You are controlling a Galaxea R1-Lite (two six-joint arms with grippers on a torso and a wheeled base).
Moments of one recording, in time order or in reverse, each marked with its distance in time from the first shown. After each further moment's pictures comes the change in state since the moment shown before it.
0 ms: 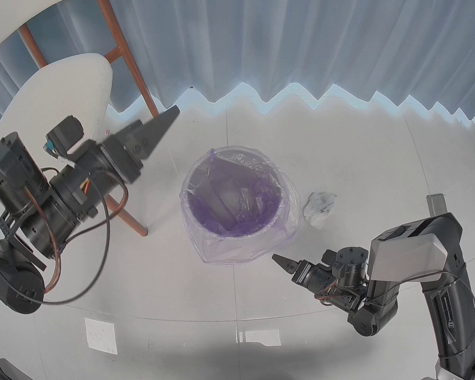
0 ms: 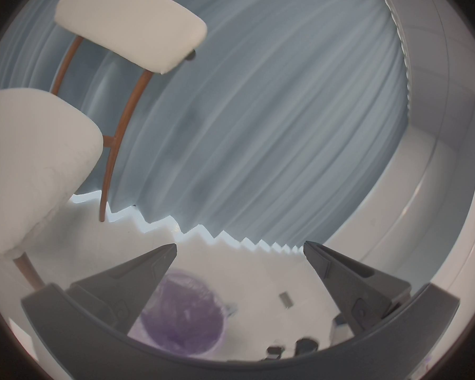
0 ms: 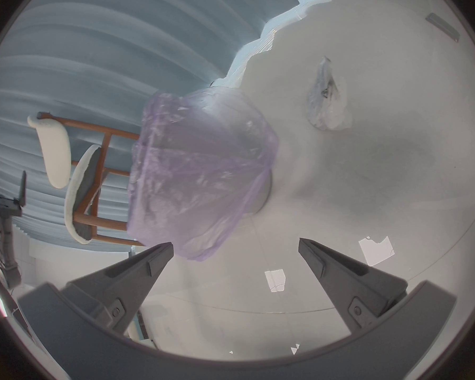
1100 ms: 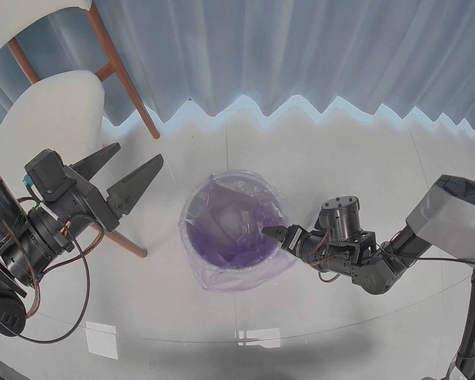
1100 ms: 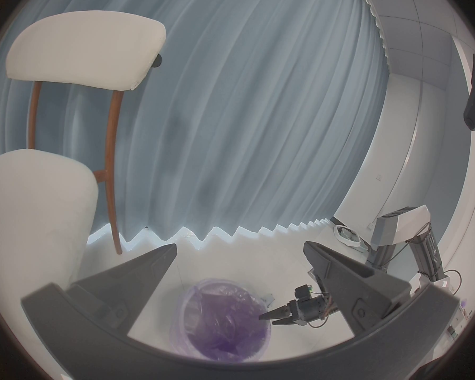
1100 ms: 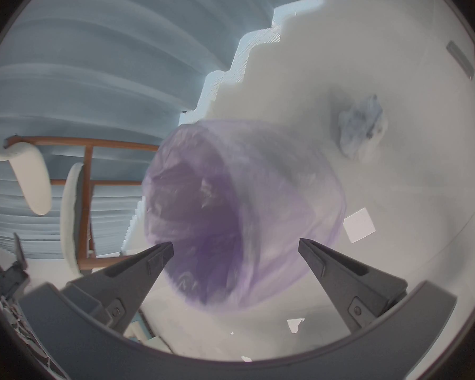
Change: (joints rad) left arm 0.040 -0.117 0.184 0.009 -0.064 0.272; right arm 0.065 -0.350 -0.242 0.786 -0.060 0.069
